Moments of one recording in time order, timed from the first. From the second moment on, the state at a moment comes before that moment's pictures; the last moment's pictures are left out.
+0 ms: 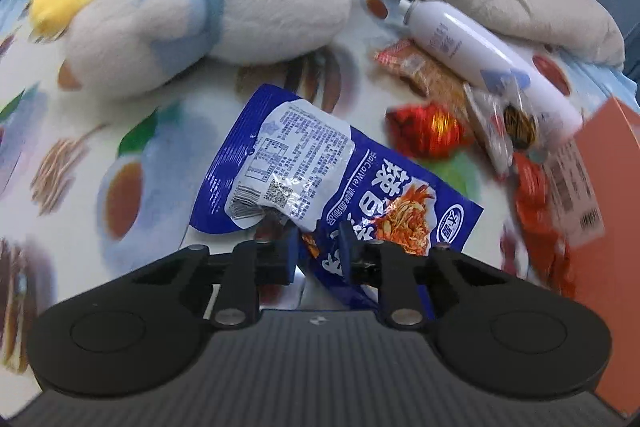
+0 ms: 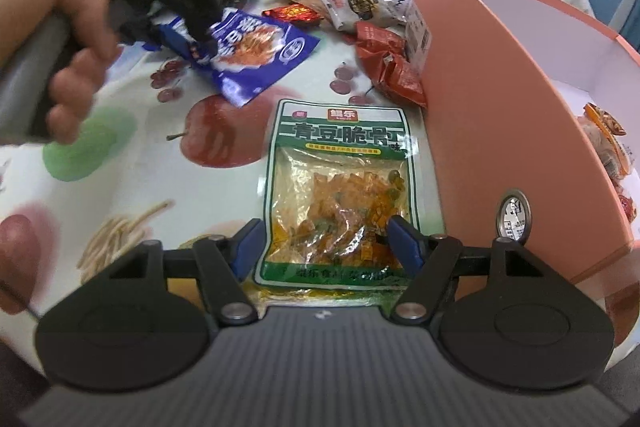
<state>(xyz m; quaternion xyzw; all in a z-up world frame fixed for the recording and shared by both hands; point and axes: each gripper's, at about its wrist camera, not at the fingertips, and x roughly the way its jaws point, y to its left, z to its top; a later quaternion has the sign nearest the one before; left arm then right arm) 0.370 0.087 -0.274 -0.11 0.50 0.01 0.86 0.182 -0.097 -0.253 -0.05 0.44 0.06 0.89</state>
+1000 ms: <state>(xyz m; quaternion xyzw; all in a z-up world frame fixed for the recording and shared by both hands) 0.232 0.066 -0.257 -0.13 0.53 -0.03 0.84 0.140 -0.131 -0.250 0.01 0.42 0.12 0.90</state>
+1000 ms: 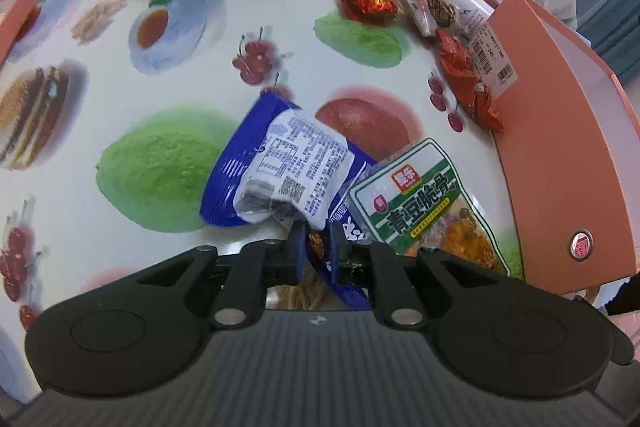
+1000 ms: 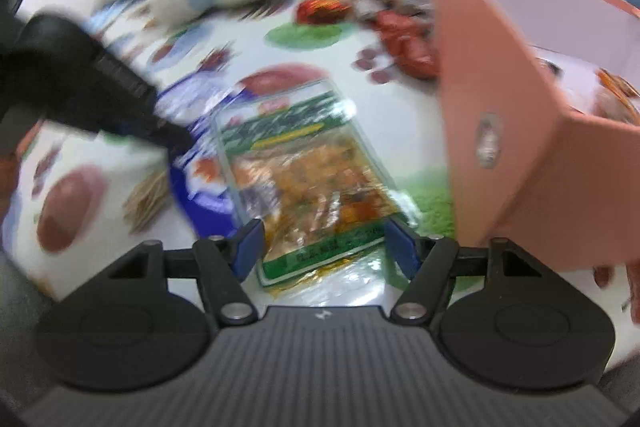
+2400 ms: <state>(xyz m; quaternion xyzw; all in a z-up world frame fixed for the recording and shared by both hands) 0.248 0.059 -0.277 0.00 0.52 -0.08 0.85 0.152 -0.116 -0.260 -0.04 0.43 0.13 0.90</state>
